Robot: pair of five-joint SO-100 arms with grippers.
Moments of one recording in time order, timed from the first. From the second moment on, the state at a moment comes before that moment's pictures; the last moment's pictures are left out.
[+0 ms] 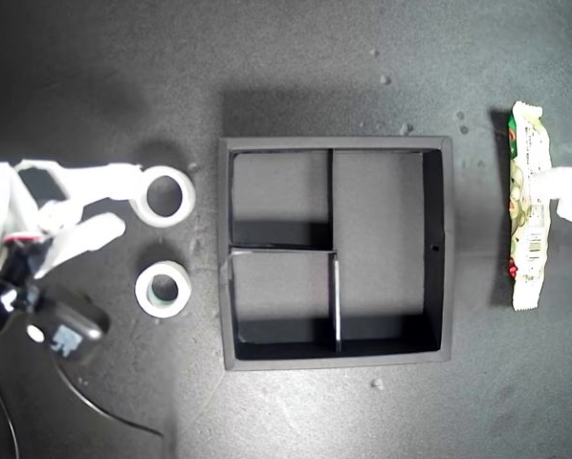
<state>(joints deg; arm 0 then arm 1) -0.6 135.4 141.4 46.4 -54.1 2.2 118.0 107.4 75.0 26.7</state>
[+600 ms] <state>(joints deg) 1.2 112.0 127.8 47.9 -52.9 -0.7 117.3 109.6 77.1 29.6</state>
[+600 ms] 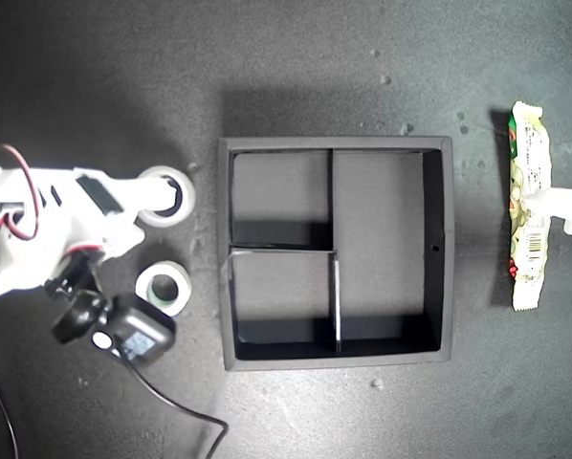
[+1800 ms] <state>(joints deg) -4.7 98.0 108.2 64.3 -48.1 2.1 96.7 125.8 57.5 29.7</state>
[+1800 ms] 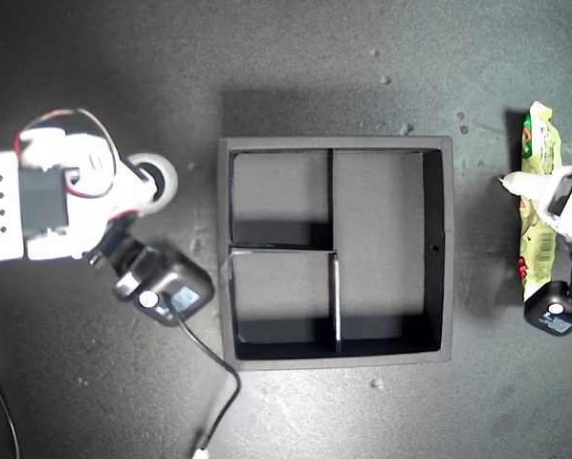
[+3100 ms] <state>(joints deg) -2.3 39.8 14.5 104.0 -39.9 -13.1 53.7 38.1 85.7 16.7</state>
